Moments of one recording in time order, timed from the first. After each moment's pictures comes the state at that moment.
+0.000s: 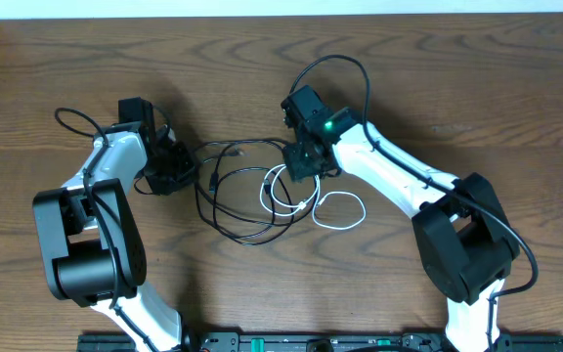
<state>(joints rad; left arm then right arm) 0.17 1.89 1.14 -0.72 0.34 -0.36 0.64 2.04 1.52 -0.75 -0.07 0.31</state>
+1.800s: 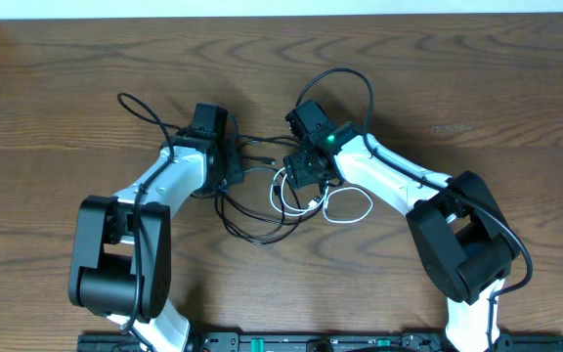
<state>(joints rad) -0.17 1.81 1.01 -0.53 0.01 -0.47 0.64 2.04 1.40 -0.62 -0.04 0.36</state>
